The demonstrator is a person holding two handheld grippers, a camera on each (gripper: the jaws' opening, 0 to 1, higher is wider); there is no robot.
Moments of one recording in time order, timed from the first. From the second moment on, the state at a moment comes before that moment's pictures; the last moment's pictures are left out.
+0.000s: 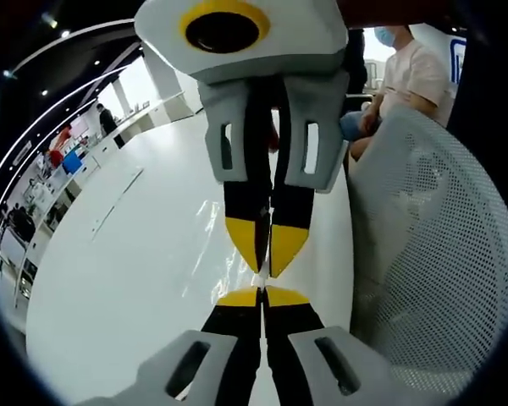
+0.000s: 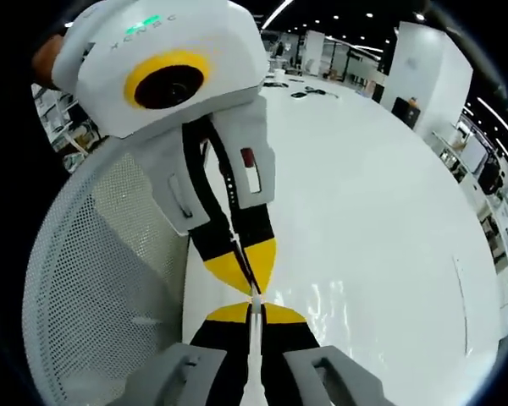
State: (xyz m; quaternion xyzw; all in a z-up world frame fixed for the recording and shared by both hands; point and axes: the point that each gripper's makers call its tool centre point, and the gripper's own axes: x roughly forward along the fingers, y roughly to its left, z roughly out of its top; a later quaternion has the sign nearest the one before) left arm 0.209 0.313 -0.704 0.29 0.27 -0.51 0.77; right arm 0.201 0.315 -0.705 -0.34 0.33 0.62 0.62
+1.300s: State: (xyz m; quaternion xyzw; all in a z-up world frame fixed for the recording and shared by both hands) left arm 0.205 0.313 -0.707 0.30 0.26 -0.51 0.76; right arm 0.193 0.316 -0.707 -0.37 0.30 0.63 0.61
